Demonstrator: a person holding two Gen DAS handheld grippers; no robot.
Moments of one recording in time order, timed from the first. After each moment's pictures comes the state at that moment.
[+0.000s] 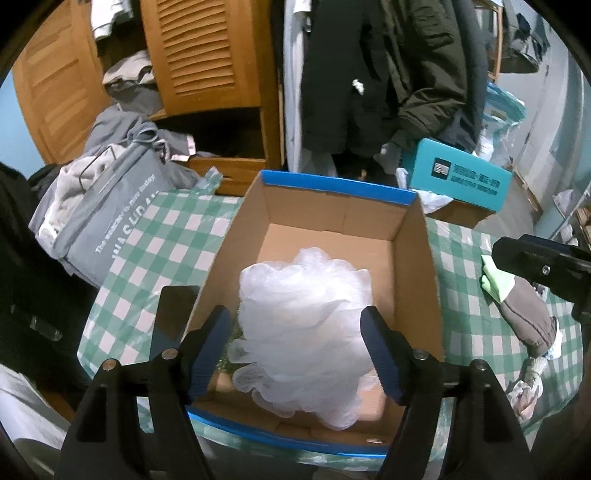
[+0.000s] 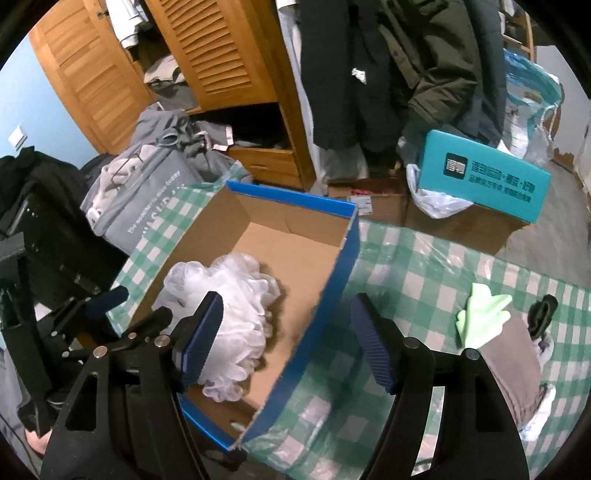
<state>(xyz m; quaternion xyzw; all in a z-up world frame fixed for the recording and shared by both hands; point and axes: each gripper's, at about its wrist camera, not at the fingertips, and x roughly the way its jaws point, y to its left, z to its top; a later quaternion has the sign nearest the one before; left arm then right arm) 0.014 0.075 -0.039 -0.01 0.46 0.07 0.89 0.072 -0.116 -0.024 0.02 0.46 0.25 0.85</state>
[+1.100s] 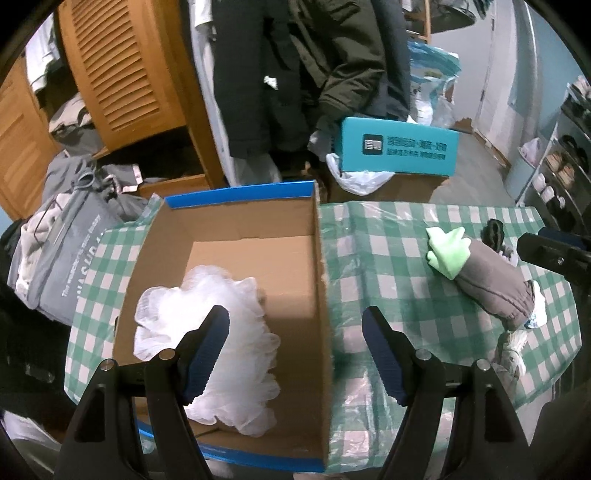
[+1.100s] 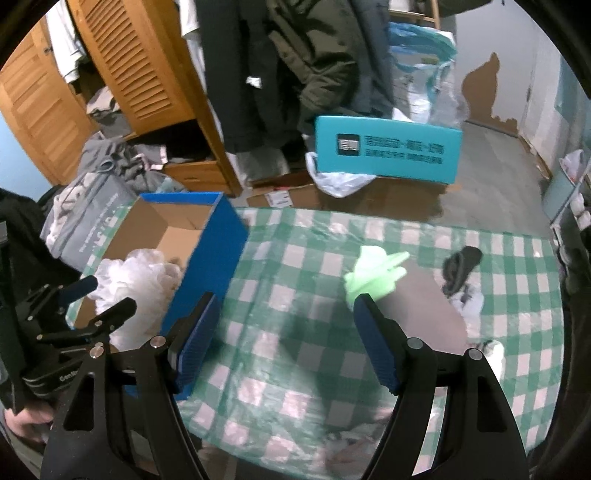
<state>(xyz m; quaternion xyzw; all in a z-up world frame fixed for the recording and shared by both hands) 0.028 -0.029 -0.039 0.06 0.47 0.00 0.88 0.051 -0.254 -0.030 0.05 0.46 0.15 0.87</state>
